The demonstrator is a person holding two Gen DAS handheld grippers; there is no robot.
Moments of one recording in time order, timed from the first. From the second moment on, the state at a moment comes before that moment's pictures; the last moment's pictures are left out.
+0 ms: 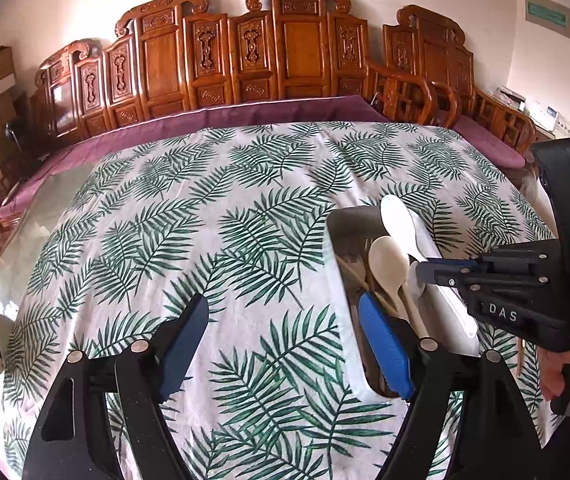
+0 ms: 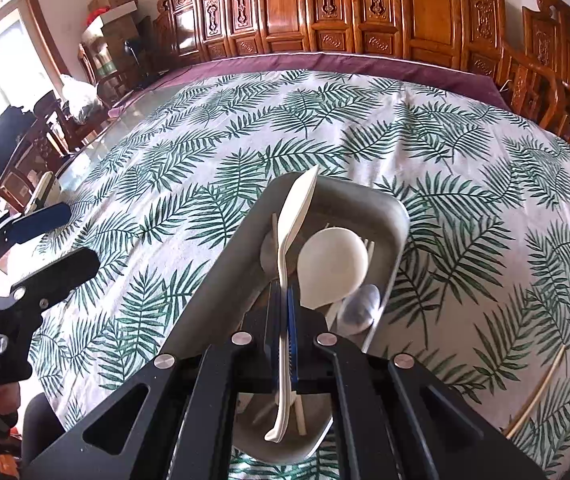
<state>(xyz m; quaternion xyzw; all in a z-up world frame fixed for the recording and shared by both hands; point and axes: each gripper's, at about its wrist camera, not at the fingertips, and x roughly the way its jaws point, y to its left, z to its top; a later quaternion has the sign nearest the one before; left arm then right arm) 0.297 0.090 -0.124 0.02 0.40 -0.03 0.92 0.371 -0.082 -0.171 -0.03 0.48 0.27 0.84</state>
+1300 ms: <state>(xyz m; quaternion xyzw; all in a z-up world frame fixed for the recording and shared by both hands) 0.273 -0.037 -0.134 0.04 0.40 -0.14 0.90 0.354 -0.309 -0.233 -0.01 0.52 0.10 0.85</state>
